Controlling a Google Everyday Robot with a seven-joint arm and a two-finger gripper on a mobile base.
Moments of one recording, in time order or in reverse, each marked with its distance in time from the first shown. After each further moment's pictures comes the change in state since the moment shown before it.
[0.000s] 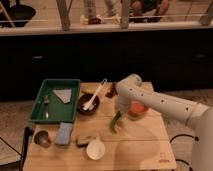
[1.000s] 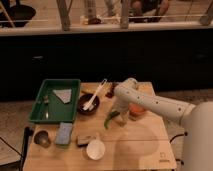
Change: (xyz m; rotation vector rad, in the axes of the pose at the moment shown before) arm 0.006 -0.004 0.047 -0.016 -0.010 0.038
